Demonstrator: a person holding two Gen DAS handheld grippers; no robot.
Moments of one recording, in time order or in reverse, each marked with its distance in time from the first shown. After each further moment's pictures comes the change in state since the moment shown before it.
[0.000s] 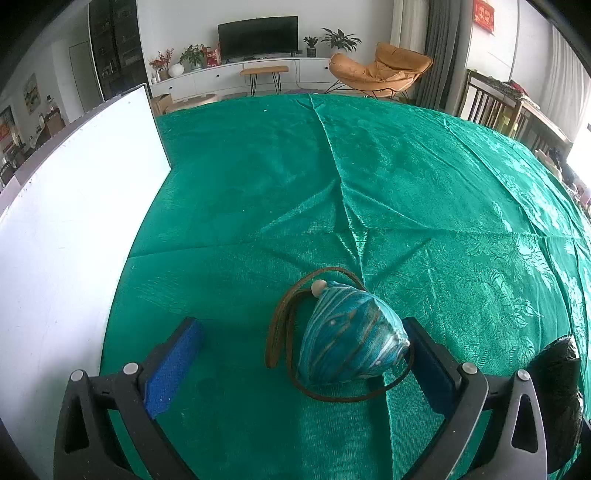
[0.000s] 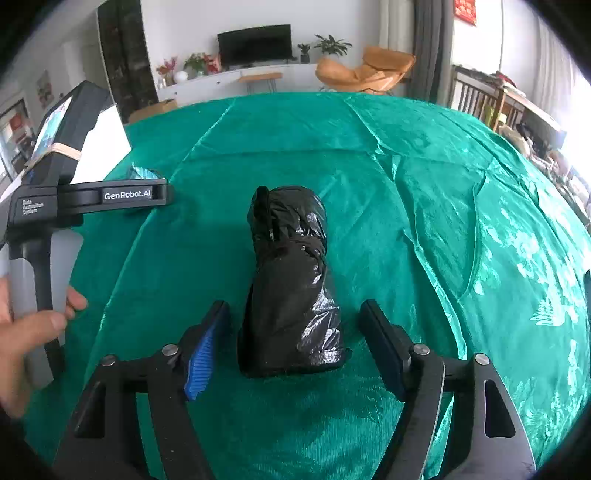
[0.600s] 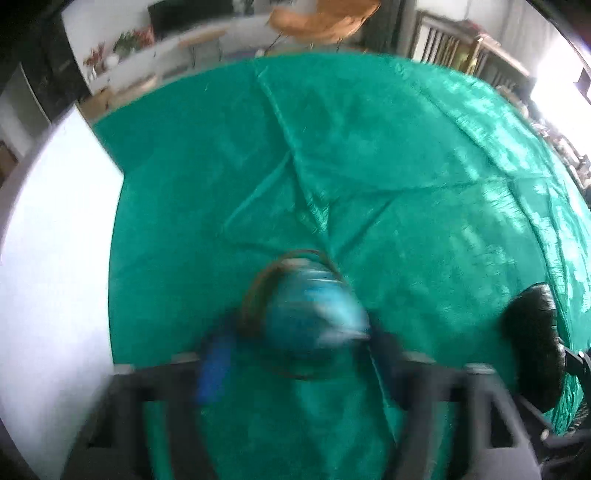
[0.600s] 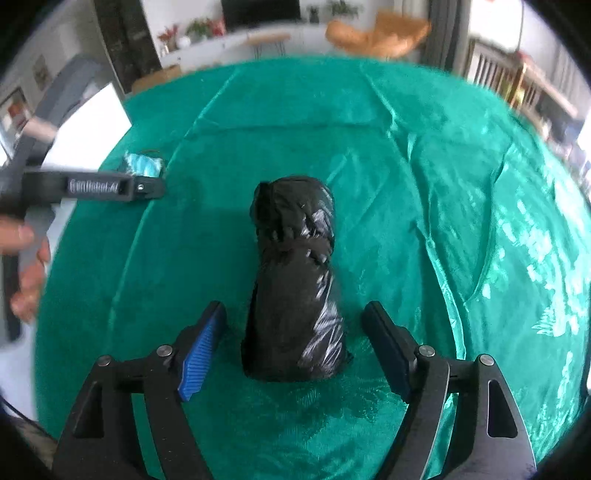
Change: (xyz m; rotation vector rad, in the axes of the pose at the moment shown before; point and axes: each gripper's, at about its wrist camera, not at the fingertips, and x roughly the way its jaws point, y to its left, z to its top) left arm -0.011 -0.010 0.023 0.197 0.191 -0.125; right arm 0.012 -0.007 0.025 0.026 0.207 0.070
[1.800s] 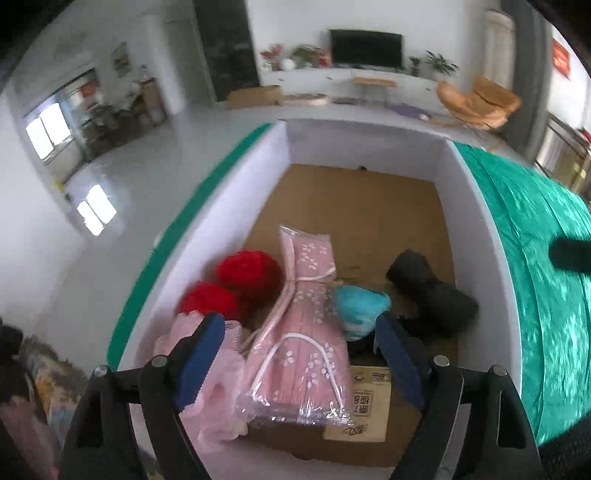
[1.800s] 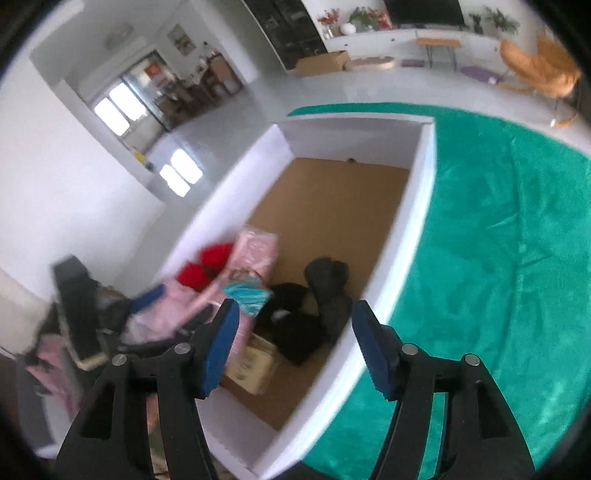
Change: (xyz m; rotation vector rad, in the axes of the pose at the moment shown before) left arm -0.235 0.203 -0.218 -0.443 -0.193 0.394; right arm -0.123 0.289 0.041 -0.326 0.040 0.500
